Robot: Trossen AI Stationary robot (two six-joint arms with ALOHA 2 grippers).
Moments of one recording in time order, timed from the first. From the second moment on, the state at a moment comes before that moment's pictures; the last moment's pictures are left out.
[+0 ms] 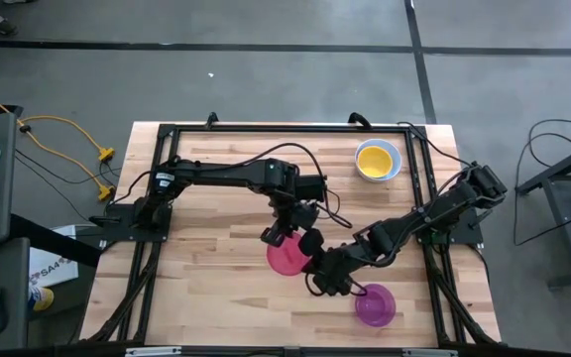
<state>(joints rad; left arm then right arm) -0.03 2.06 2.10 -1.27 0.35 0.43 0.43 1.63 1.26 -0.40 0.23 -0.59</state>
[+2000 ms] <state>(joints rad) 0.52 1.90 2.10 -1.35 0.25 0.46 0.00 1.63 1.26 -0.69 0.19 -0.01</state>
